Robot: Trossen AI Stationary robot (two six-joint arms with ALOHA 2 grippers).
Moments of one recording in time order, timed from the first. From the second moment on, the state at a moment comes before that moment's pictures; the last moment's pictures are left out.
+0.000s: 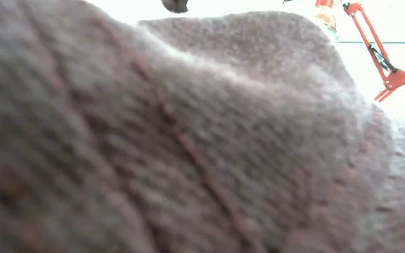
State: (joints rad) left arm -0.17 1.03 1.55 -0.82 -1.08 0.21; right arm 0.32 1.05 1.08 -0.61 0.71 0.09
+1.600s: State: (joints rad) left arm 0.09 1.10 1.62 -0.94 -0.88 0.18; right arm 0.29 1.03 1.01 -0.40 0.84 0.14
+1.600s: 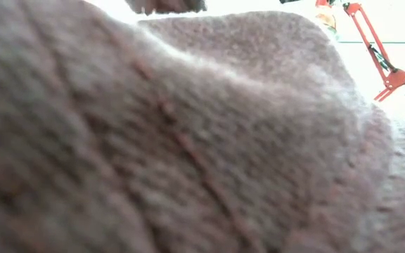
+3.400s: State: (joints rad) left arm -0.26 1.27 1.63 -1.19 -1.53 0.15; right arm -0.02 1.77 1.80 -0.02 0.15 0.69
